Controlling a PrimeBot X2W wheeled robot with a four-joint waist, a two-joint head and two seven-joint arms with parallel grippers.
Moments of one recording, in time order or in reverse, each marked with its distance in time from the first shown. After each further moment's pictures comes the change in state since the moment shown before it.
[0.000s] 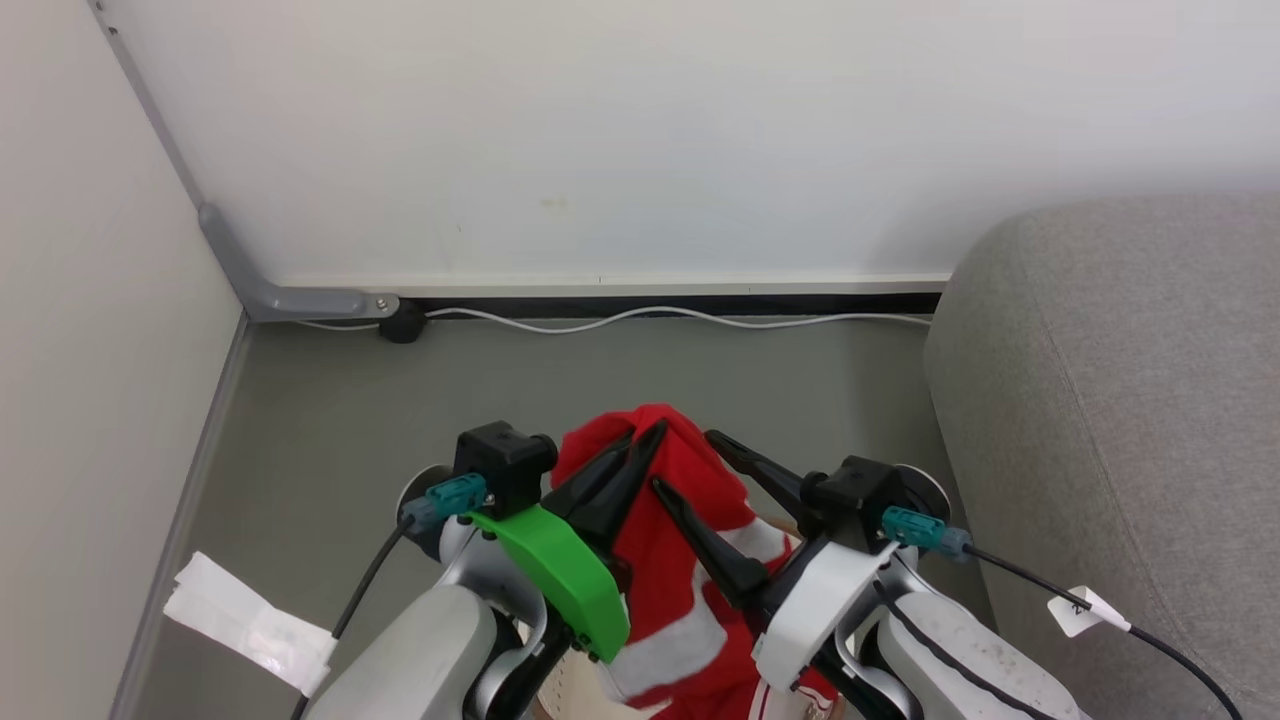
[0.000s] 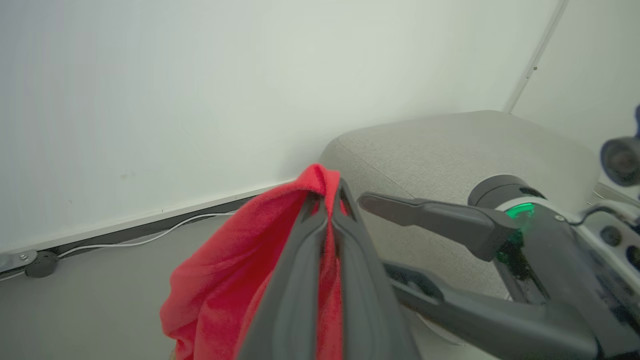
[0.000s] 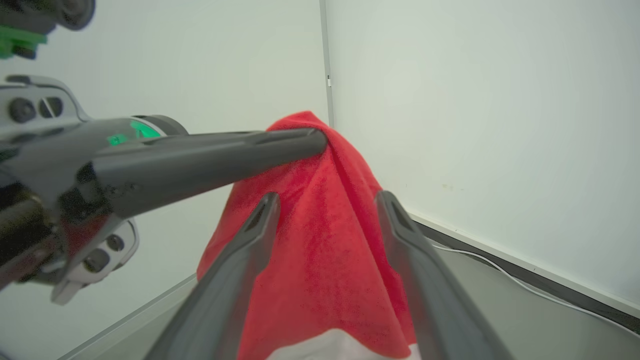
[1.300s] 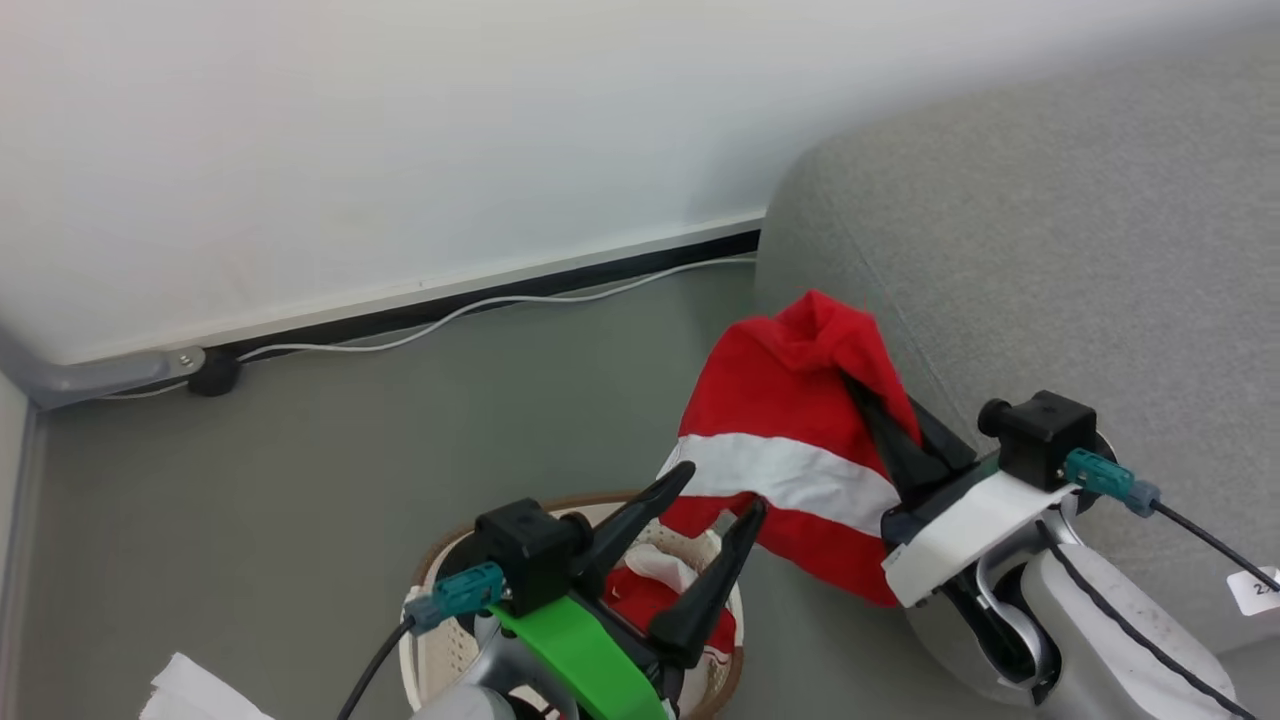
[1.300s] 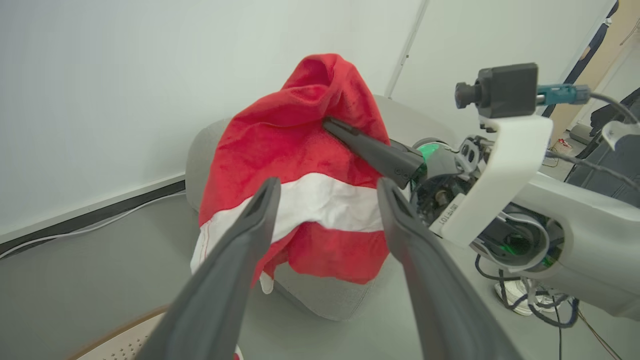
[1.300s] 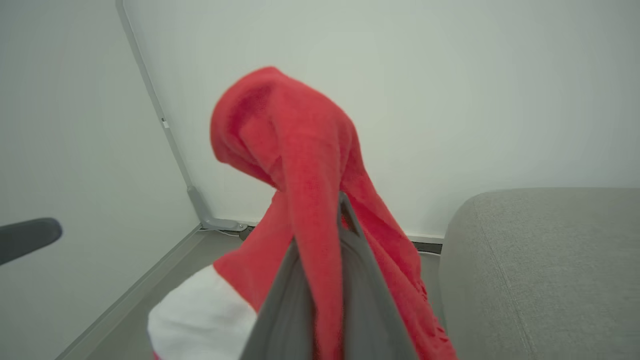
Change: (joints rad) left arm 0.182 0.048 -0.043 -0.395 -0.023 0.088 0.095; right arm 0.047 -0.157 -0.174 -0.151 0.099 -0.077 0.024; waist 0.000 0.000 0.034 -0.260
